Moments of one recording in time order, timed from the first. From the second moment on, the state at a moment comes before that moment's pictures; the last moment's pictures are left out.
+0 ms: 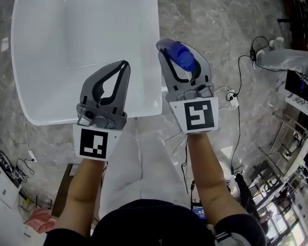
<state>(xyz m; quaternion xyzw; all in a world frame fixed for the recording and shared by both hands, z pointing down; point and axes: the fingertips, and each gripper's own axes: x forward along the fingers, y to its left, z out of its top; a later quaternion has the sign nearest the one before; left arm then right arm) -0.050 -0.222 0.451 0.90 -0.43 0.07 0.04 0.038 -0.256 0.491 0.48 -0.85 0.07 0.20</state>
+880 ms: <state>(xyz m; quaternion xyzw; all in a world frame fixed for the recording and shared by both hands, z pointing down) -0.045 -0.224 0.497 0.90 -0.42 0.09 0.08 0.039 -0.260 0.550 0.47 -0.85 0.09 0.21</state>
